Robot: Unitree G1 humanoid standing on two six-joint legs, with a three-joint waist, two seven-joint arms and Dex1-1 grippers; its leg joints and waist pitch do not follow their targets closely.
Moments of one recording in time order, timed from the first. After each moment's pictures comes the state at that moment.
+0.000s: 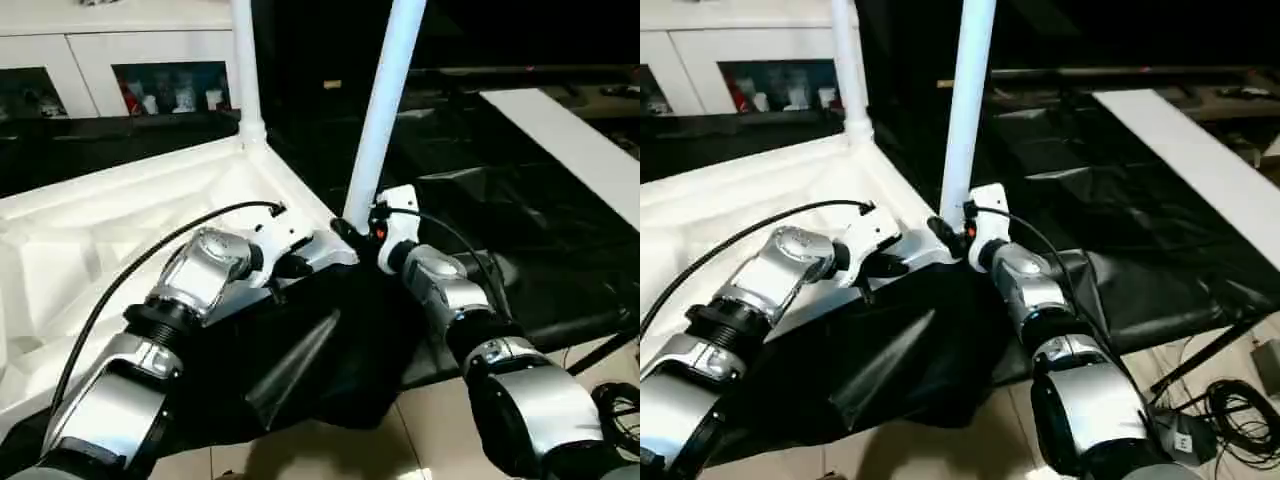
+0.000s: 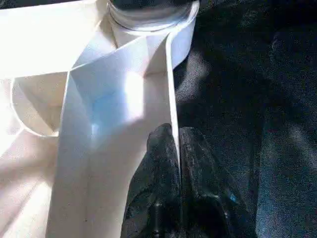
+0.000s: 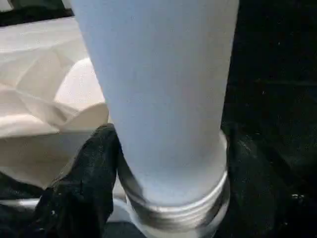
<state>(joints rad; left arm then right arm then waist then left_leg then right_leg) -0.76 0.31 -0.31 0.65 0.13 0.37 -0.90 -0.83 -0.06 -0.01 1.16 0.19 -0.10 0.50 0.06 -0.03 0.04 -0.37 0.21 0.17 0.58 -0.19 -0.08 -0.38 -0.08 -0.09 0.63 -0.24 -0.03</state>
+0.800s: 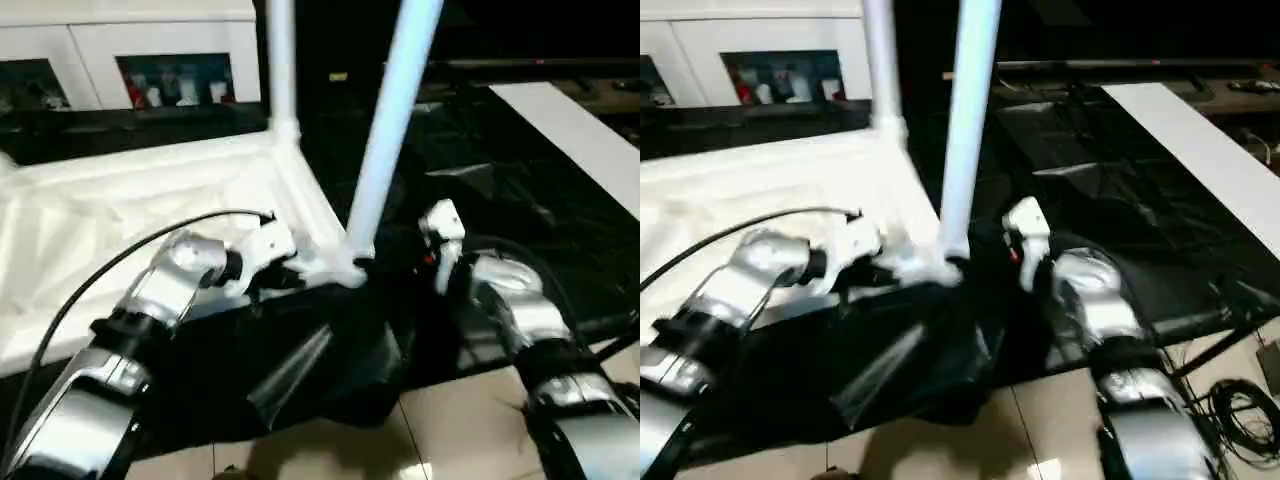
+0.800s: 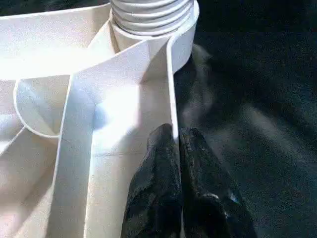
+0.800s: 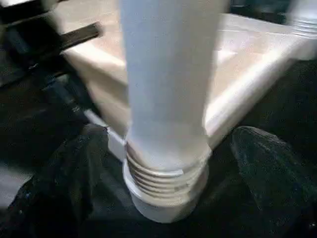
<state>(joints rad) -0.66 0.43 -0.33 0.59 0.07 0.10 -1.16 -0.57 -0.32 0.09 0.71 0.21 -0.06 1.08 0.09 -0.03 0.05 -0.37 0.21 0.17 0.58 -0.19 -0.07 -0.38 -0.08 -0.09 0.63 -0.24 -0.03</state>
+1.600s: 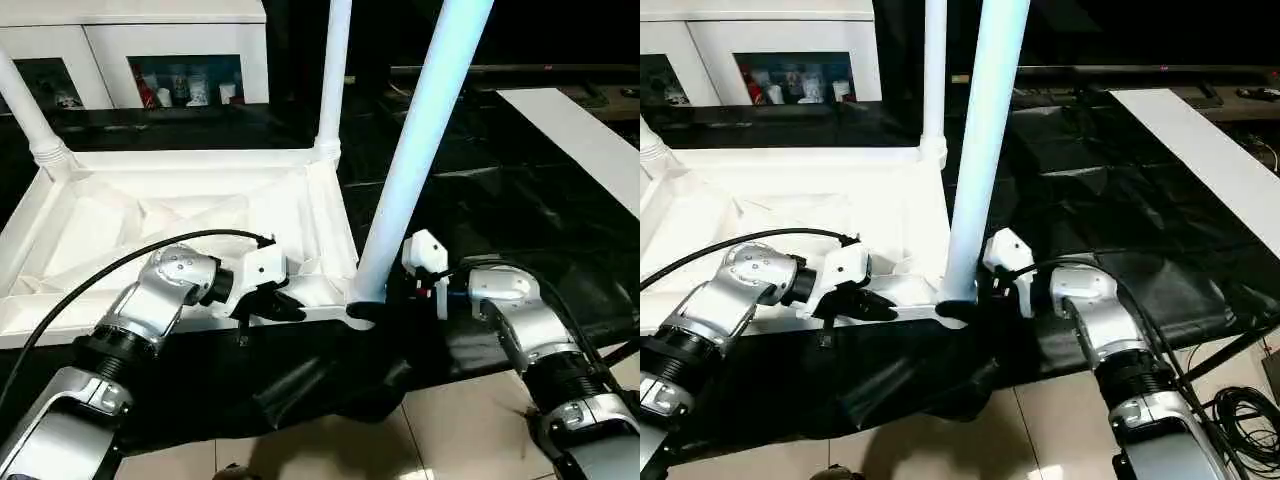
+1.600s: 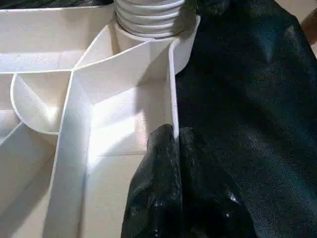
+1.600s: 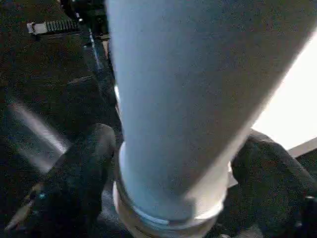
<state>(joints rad) -0.60 0.47 -0.34 0.52 0.02 0.08 -1.30 -0.53 -0.35 0.20 0.60 0.14 -0.05 1.18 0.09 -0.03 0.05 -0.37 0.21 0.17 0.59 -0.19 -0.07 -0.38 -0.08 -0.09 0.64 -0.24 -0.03</state>
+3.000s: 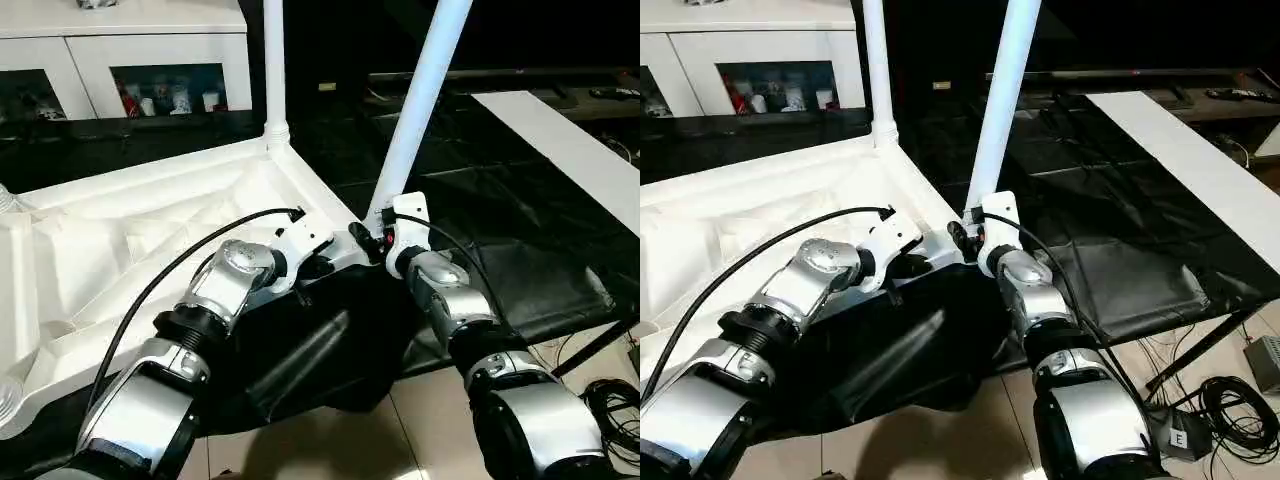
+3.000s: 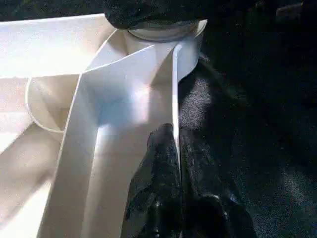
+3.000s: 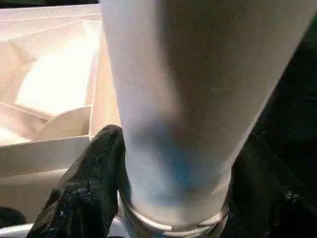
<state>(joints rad) -0.76 0.20 -0.29 0.77 0.12 0.24 -0.77 -0.76 -0.05 -0.03 1.04 0.11 -0.04 0.33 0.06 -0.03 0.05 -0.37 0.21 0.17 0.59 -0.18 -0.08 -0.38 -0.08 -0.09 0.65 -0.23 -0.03</state>
